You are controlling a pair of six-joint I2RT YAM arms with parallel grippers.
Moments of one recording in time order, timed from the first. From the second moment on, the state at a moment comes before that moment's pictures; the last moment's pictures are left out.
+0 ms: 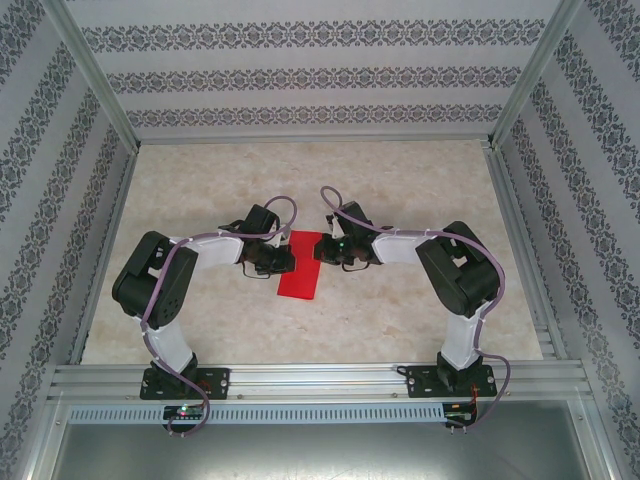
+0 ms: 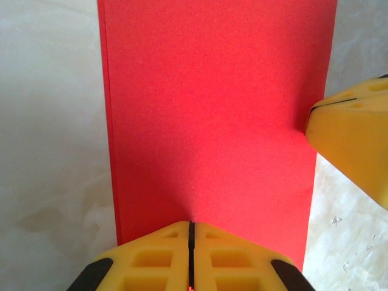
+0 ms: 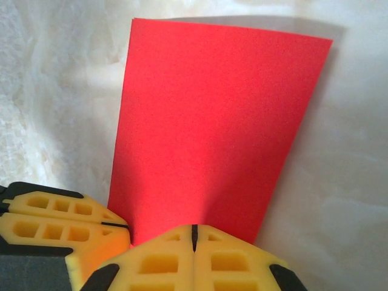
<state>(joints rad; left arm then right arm) -0.42 1.78 0.93 -0.30 0.44 -0.46 0.58 1.89 0.98 -0.01 -0.43 0.73</state>
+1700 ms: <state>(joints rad) -0.42 1.78 0.92 -0.30 0.45 -0.46 0.50 2.02 1.23 -0.23 -0.47 0.67</state>
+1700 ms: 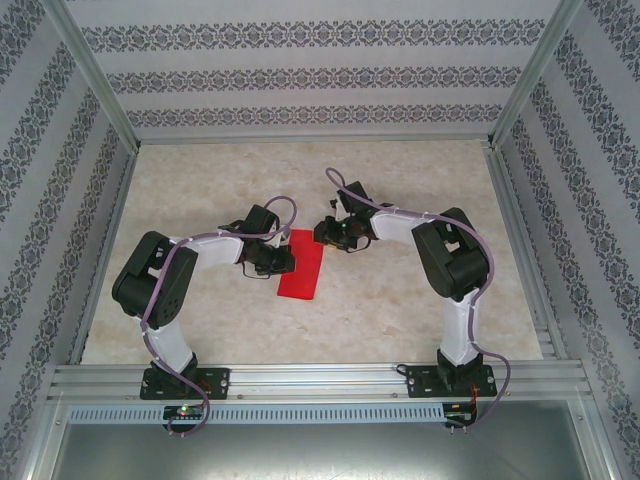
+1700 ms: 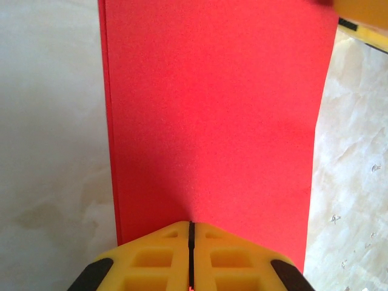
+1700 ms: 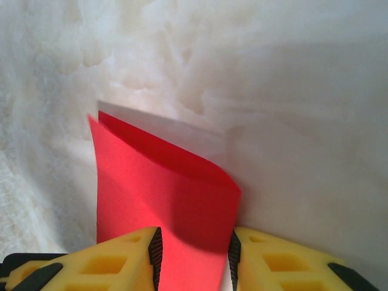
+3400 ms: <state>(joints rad) -0.31 1.39 0.93 -0.47 0.49 -0.49 0.46 1.83 1.14 0.10 -0.77 0.85</state>
